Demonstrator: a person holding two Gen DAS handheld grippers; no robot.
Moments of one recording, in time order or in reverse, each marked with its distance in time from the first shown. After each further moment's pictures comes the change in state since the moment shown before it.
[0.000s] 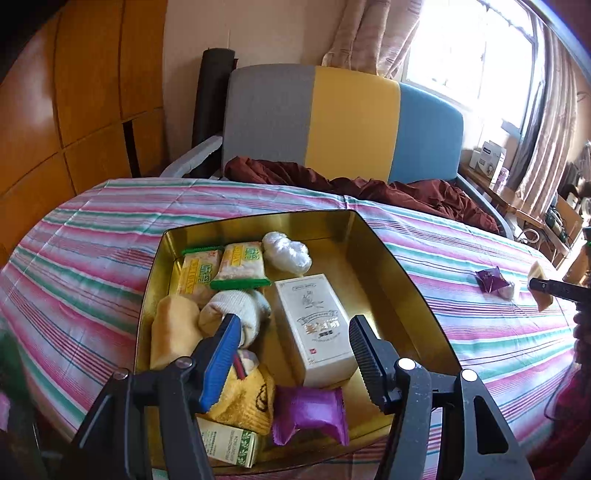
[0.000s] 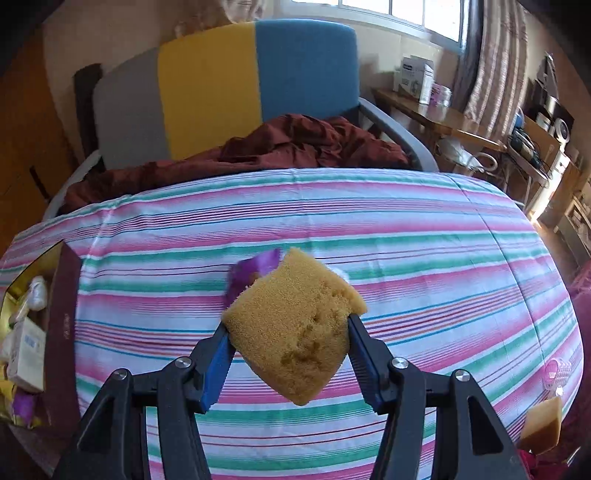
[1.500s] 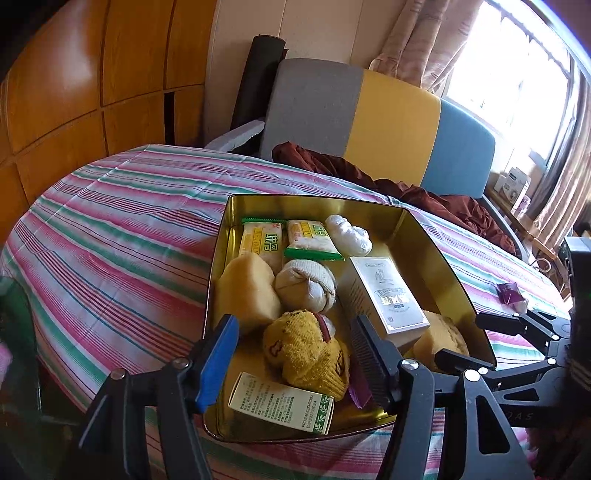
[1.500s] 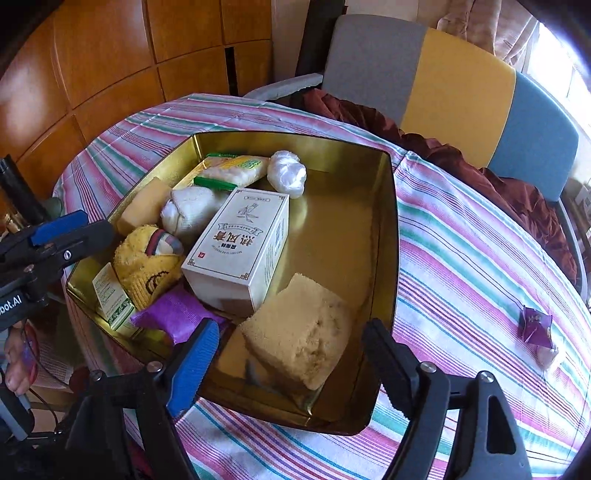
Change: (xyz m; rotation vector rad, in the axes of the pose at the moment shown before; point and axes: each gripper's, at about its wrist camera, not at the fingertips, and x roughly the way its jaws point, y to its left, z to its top) left arm -0.013 0.063 -0.027 -0.132 0.014 0.038; right arm -0.018 0.272 -0.084 -0.567 0.078 0.366
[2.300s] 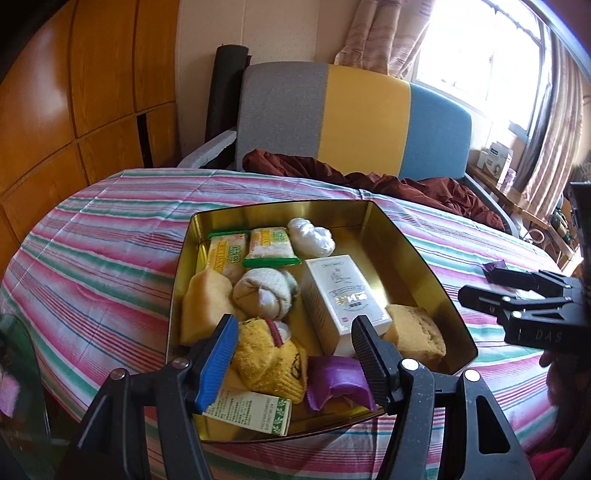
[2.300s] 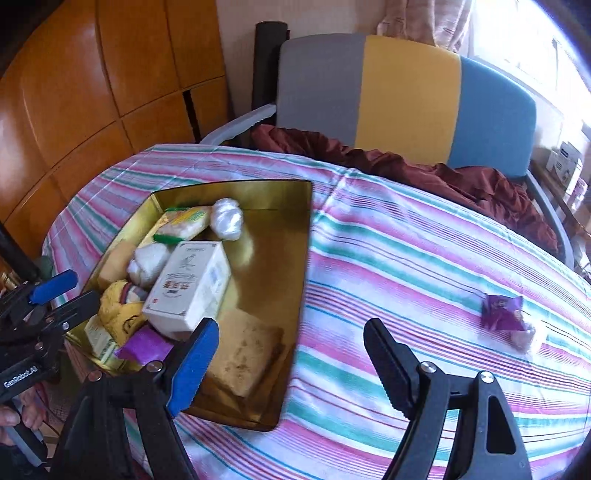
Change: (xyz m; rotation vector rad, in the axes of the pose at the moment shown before) left arm -0.009 -0.047 0.004 0.130 -0.009 -0.016; right arm -0.038 -0.064 -0.001 0.165 -0.111 -0.049
